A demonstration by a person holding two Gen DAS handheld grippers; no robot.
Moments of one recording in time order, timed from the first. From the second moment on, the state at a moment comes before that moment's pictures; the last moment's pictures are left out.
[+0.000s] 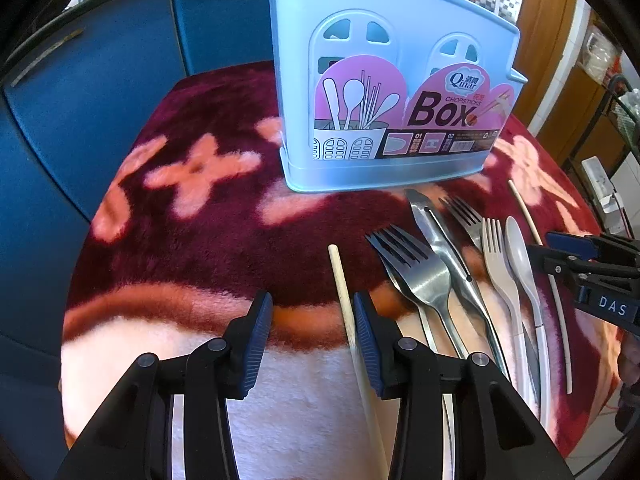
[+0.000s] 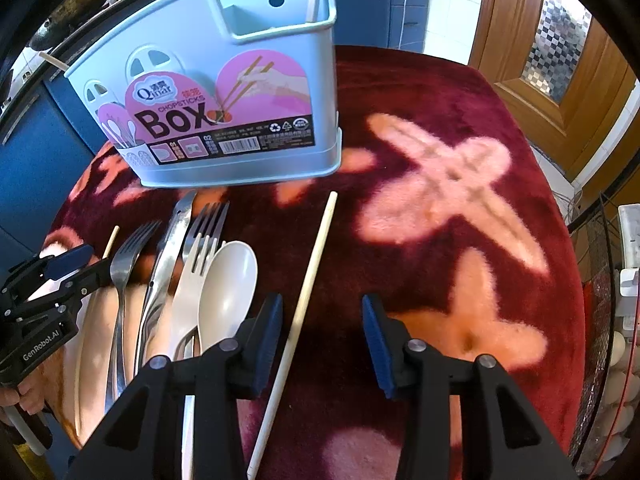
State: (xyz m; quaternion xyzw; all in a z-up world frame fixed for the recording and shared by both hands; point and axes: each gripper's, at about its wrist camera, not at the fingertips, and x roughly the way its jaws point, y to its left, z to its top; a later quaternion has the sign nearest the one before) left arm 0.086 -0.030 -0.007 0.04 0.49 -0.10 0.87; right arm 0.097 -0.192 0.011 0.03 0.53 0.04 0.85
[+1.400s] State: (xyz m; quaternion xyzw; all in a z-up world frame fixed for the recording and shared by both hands) left arm 0.058 -0.006 0.022 -0.03 0.46 -0.14 0.87; right arm 0.063 -0.198 0.035 0.09 0.51 0.08 0.85
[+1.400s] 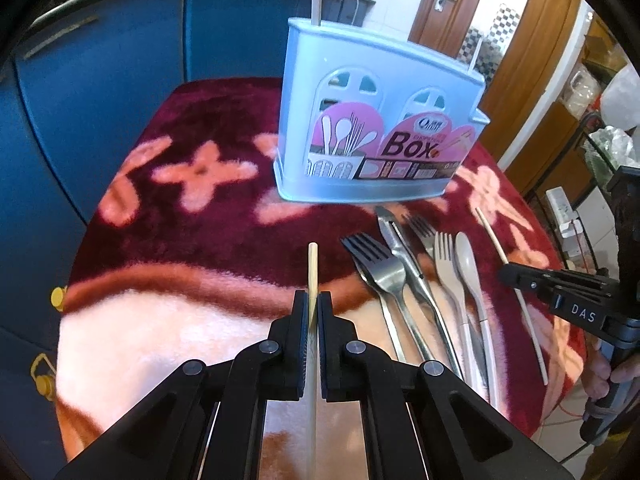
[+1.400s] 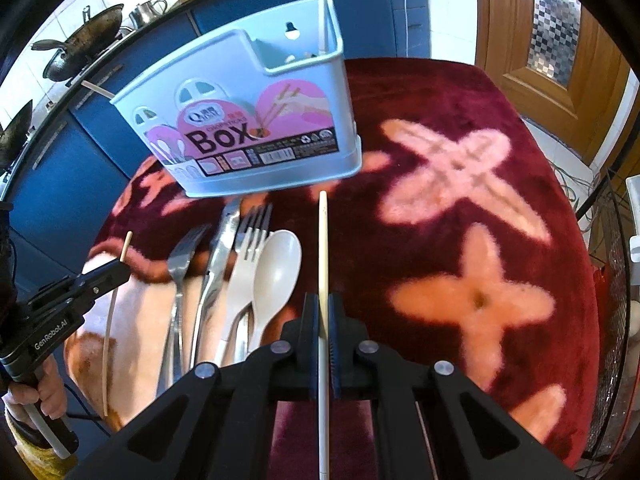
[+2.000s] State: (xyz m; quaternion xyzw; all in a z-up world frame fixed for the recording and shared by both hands) left arm 0.038 -0.002 0.061 -0.04 0.39 -0.14 0.91; right arm 0.038 -0.175 0.084 0.07 0.42 0.09 0.90
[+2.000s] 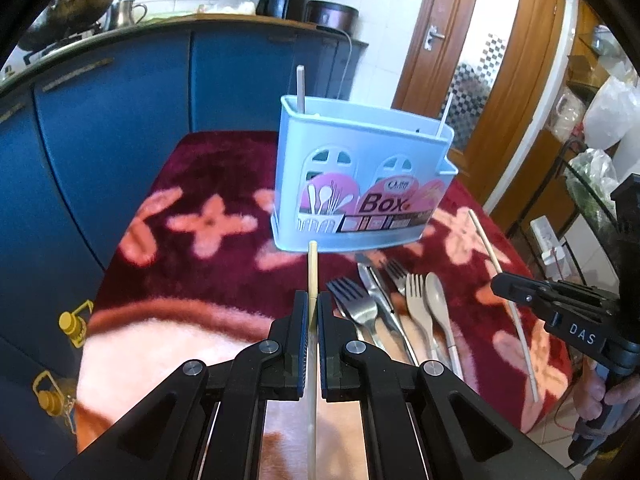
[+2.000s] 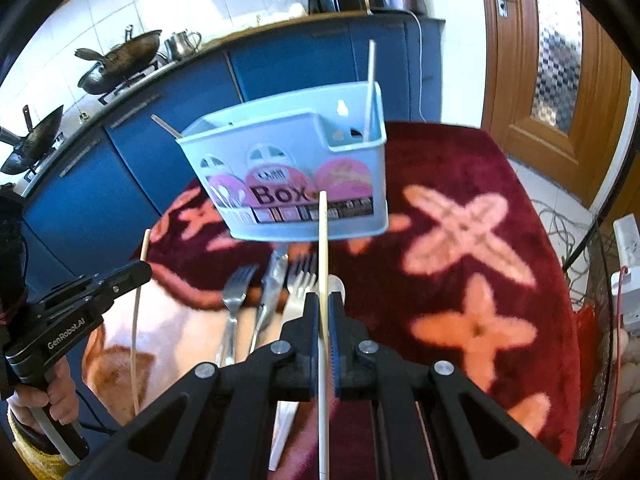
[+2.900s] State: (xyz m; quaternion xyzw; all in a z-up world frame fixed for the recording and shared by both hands) left arm 0.053 -0.012 0.117 -0.06 0.31 -0.13 0.94; right arm 0.050 -0.163 0.127 0.05 0.32 0.07 0.94
